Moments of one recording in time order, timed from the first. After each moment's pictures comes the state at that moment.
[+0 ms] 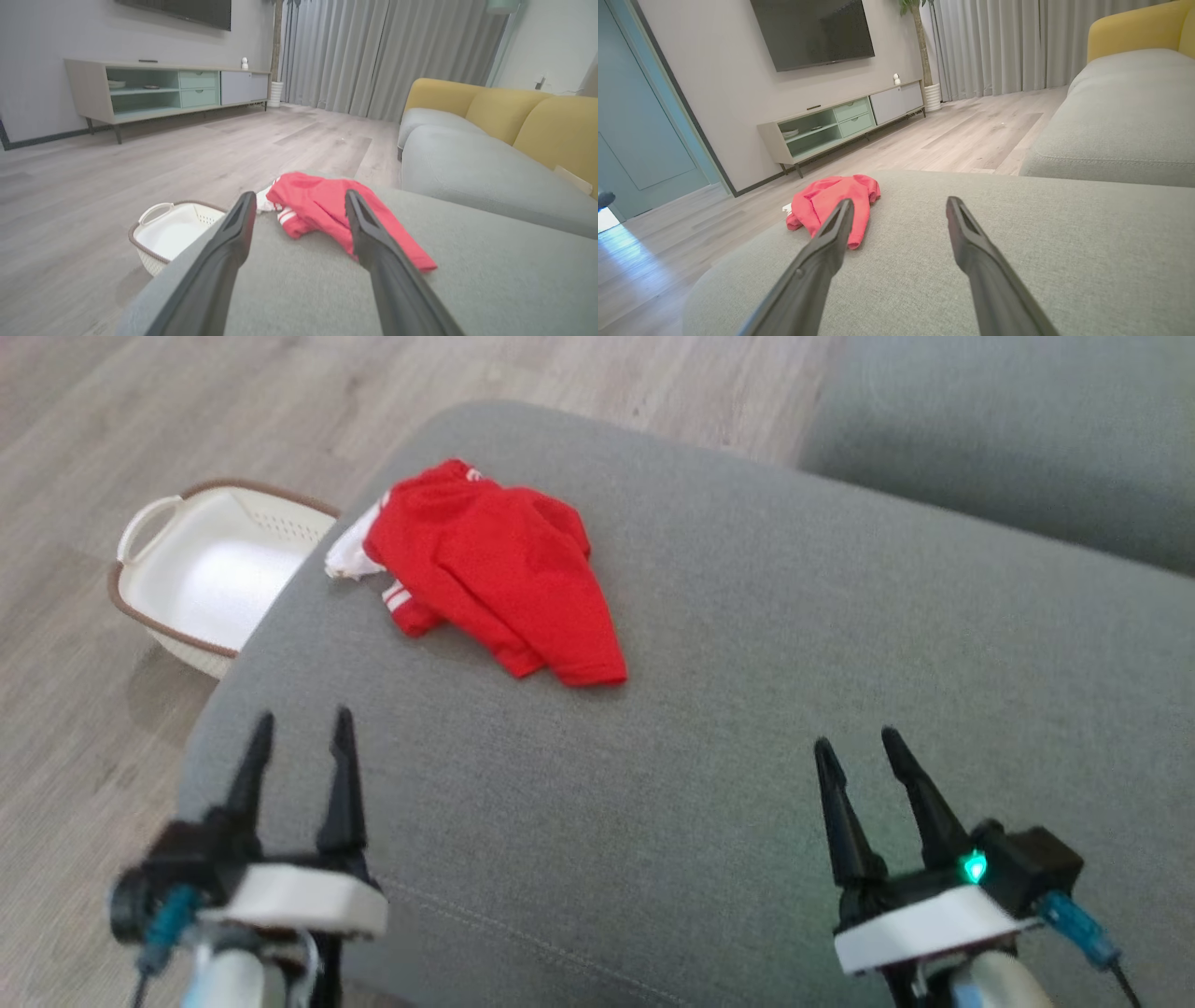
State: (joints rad) left arm 0.03 0.05 -0.10 0.09 -0.16 0.02 -0.25; right arm 0.03 -0.05 0.21 0.18 0.27 0.13 -0.25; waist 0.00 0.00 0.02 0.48
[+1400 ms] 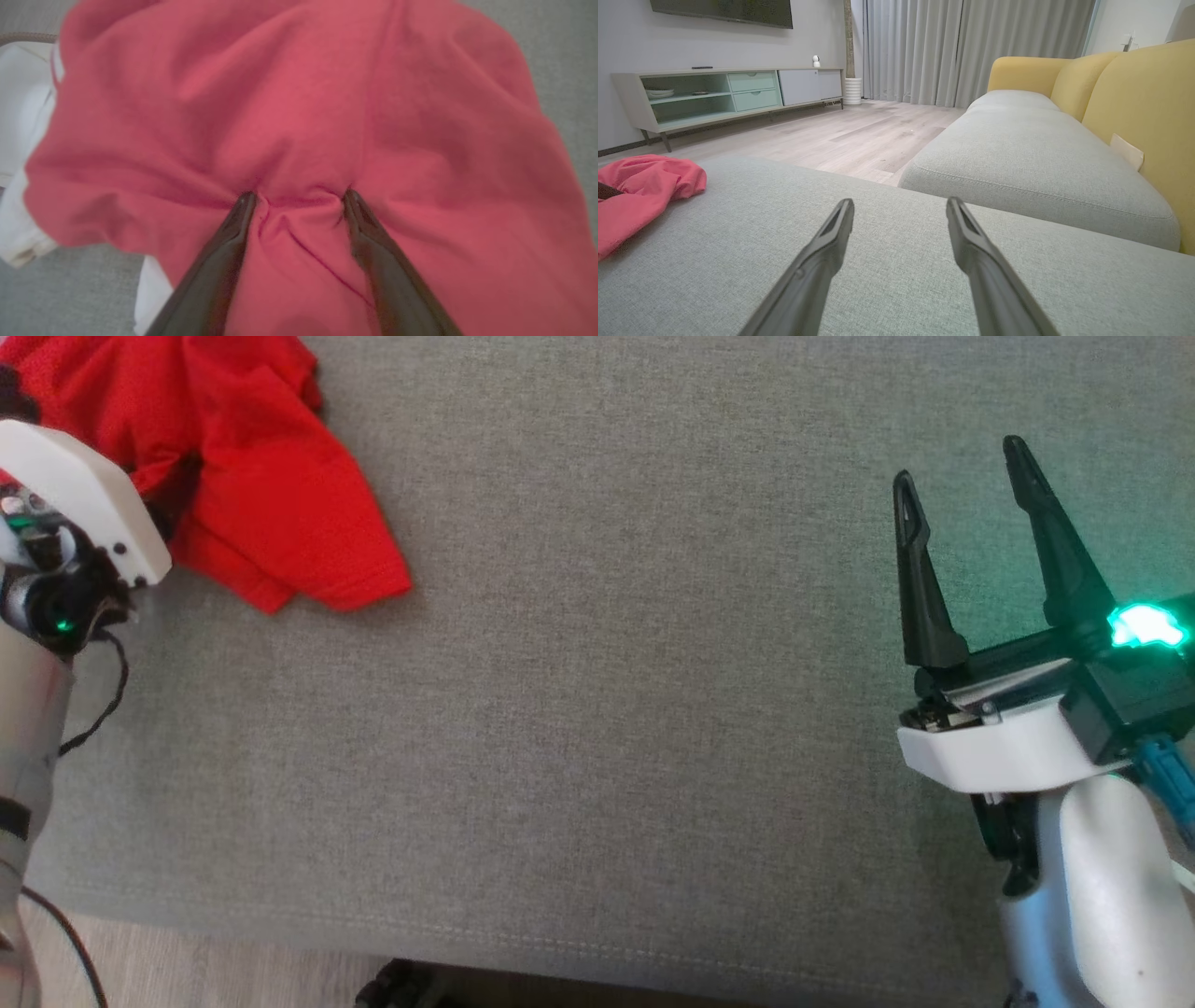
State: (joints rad) left arm -0.98 0.45 -0.57 0.97 -0.88 -0.13 0.31; right arm -0.24 -0.05 0.10 -0.17 -0.11 0.13 -0.10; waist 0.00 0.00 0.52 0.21
